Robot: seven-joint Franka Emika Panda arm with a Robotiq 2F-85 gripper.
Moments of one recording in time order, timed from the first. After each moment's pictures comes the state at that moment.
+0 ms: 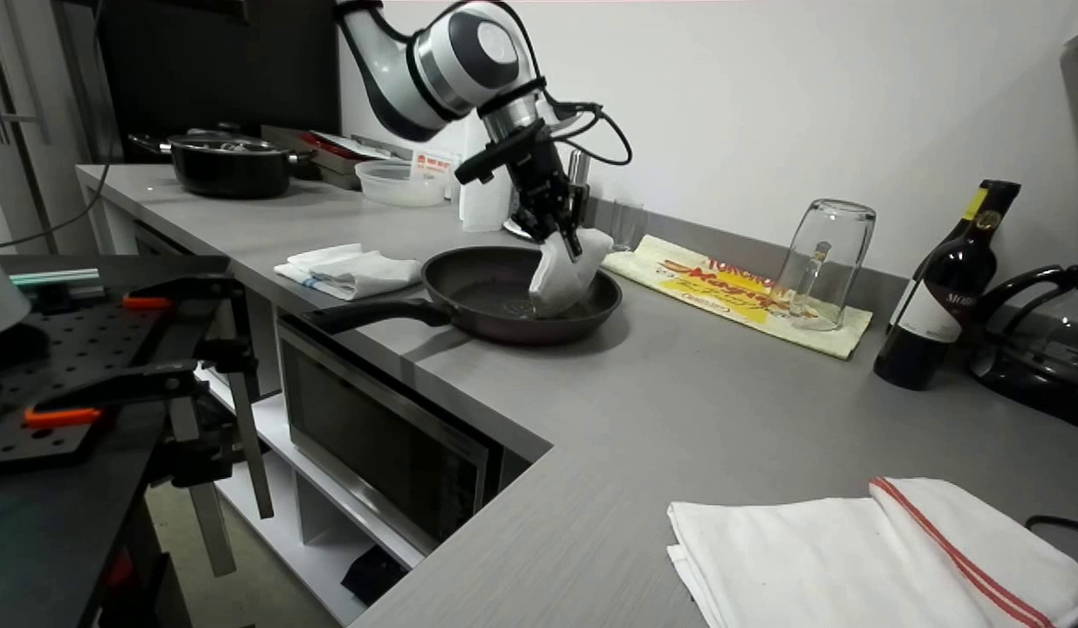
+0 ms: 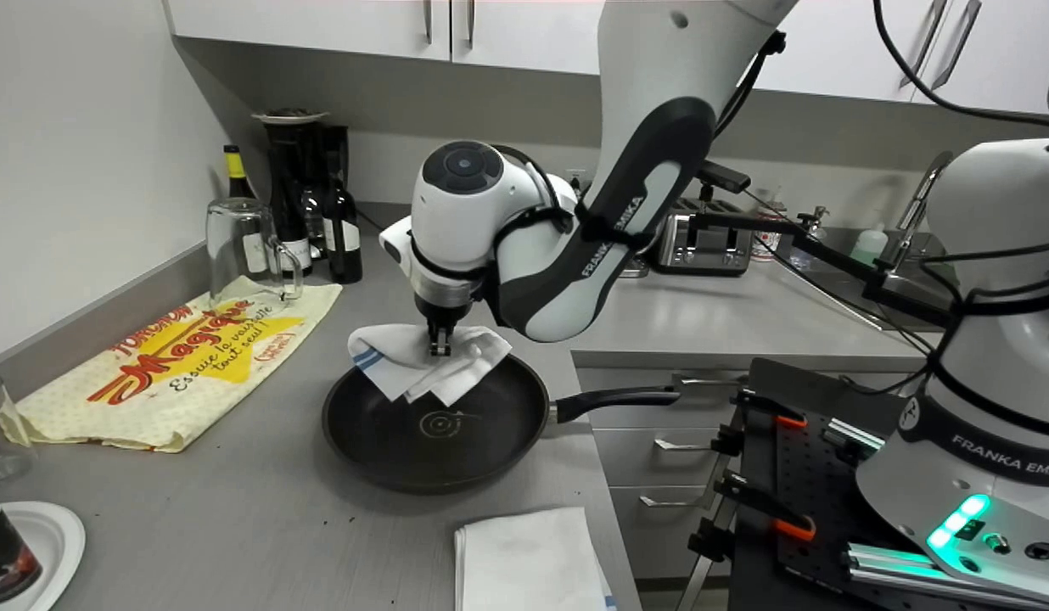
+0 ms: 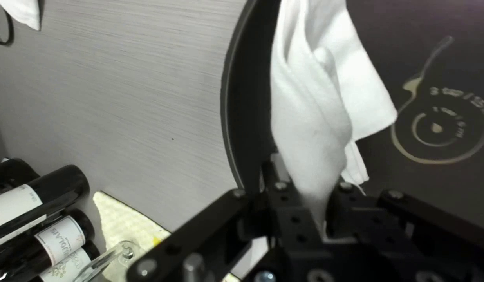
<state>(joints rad) 0.90 0.67 -0.73 -2.13 -0.38 2.94 0.06</state>
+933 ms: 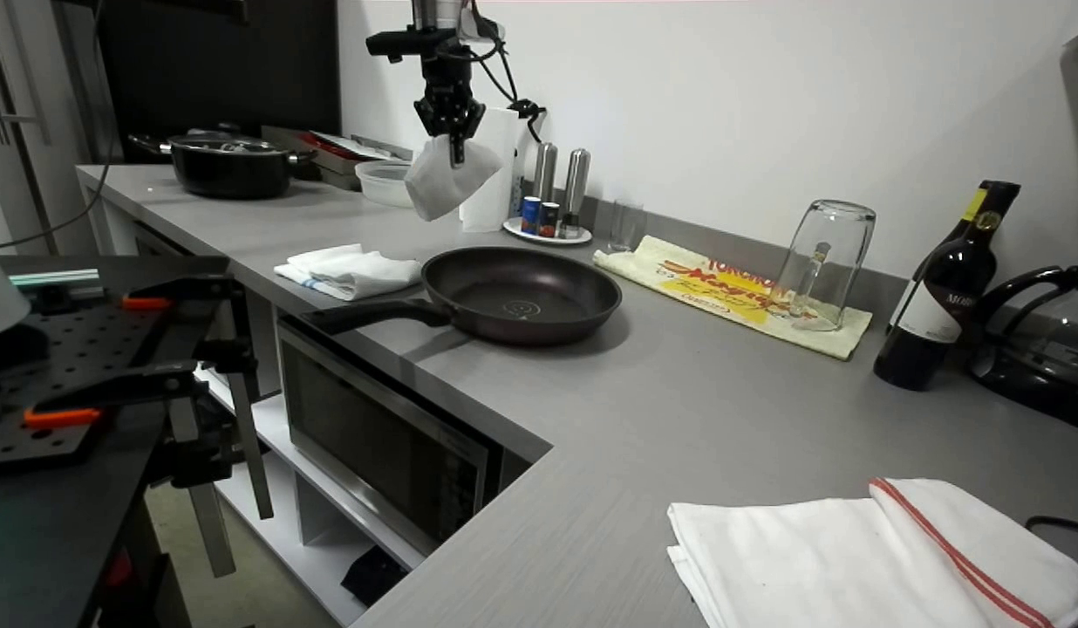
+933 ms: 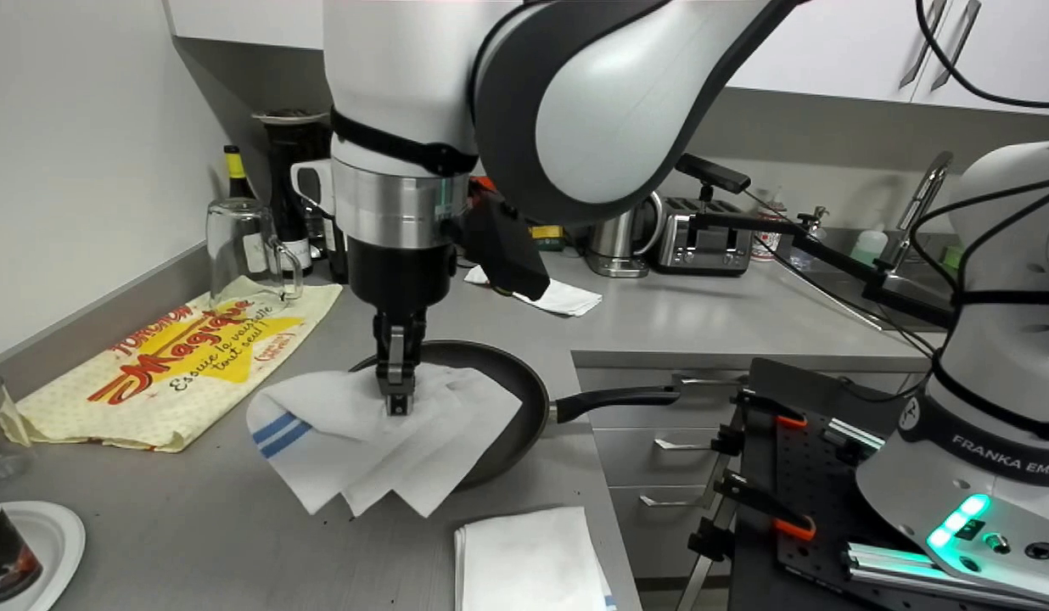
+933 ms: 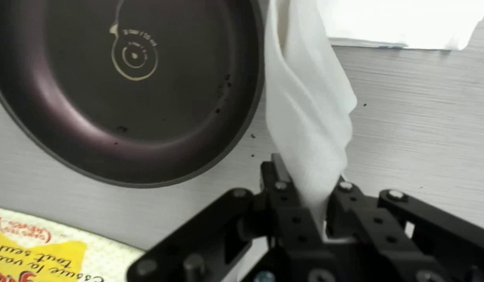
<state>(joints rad) 0.47 0.24 0.05 -2.16 -0.19 2.49 0.02</state>
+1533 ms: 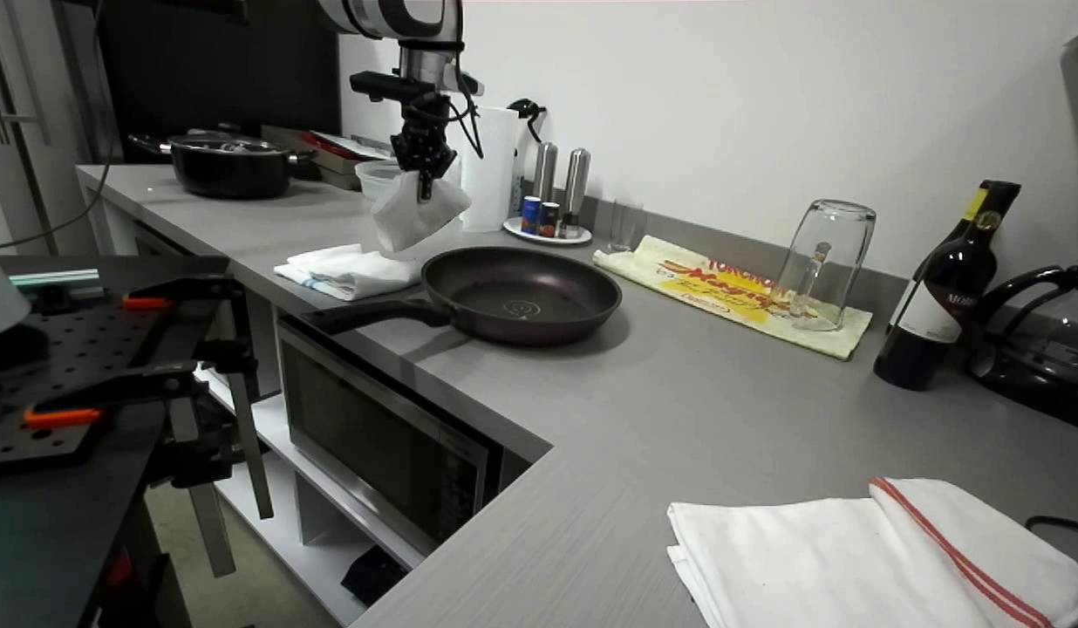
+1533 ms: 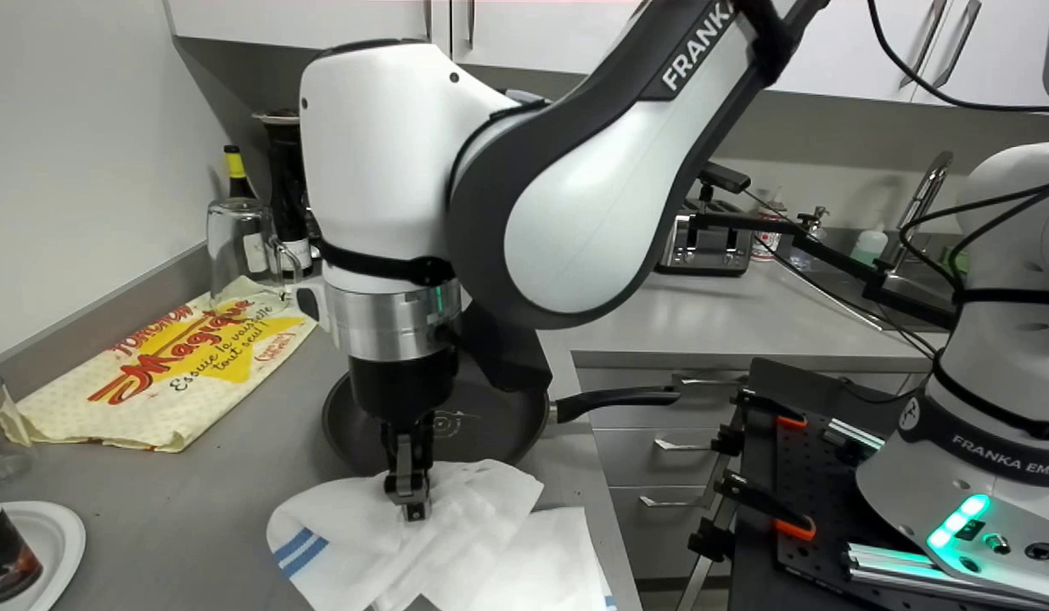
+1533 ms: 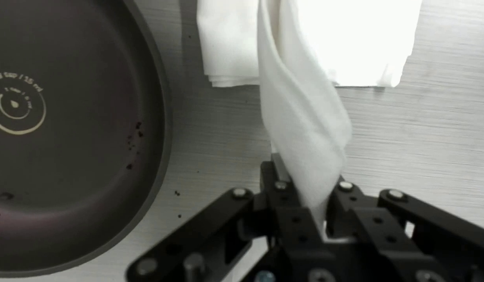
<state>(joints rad) 0.37 0.38 0.21 -2.13 -0.11 2.49 0.02</state>
